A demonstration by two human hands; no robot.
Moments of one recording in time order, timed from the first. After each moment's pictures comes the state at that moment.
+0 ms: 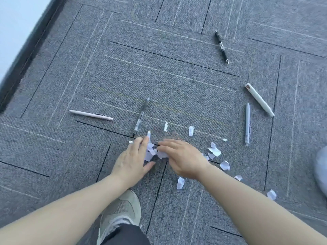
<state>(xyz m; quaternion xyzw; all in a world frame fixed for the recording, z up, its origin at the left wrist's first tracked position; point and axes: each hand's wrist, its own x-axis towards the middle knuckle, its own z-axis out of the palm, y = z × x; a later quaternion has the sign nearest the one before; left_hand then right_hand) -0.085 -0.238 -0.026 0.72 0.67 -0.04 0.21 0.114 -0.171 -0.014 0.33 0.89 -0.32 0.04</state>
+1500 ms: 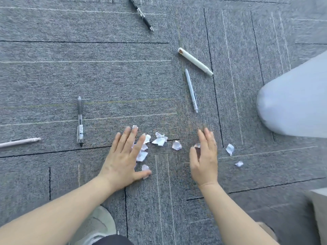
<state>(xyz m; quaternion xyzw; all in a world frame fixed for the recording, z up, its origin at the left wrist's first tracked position) -0.008 -0.214 -0.050 0.87 0.45 -0.09 0.17 0.238 -0.274 -0.045 0.80 0.50 -0.24 -0.24</state>
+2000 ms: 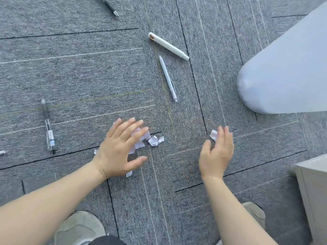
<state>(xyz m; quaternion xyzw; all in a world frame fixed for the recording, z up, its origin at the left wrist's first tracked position) 0.029 -0.180 -0.047 0.92 0.32 0.01 0.24 0.284 -0.300 -0.046 0.92 0.31 -0.12 -0.22</state>
